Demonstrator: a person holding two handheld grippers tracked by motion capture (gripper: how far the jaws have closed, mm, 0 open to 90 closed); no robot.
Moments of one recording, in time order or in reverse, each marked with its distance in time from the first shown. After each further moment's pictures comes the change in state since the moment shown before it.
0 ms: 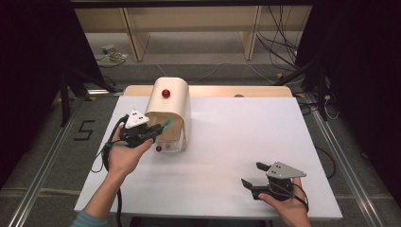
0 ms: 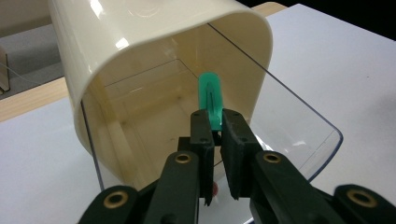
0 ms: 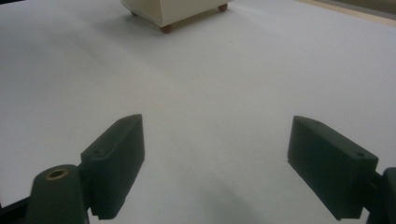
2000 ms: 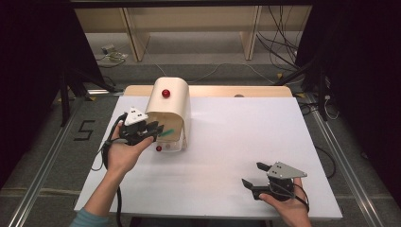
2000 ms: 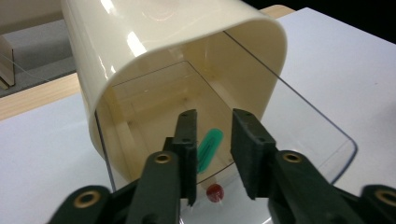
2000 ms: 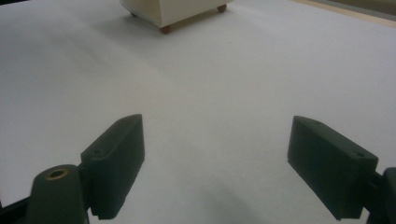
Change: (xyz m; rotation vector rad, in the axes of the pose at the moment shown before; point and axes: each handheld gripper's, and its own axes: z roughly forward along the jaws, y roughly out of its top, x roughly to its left) left arm 0.003 0.004 -0.002 0.005 0.021 -0.028; right arm -0.001 0.000 -0.001 -0.005 -0.003 -0.001
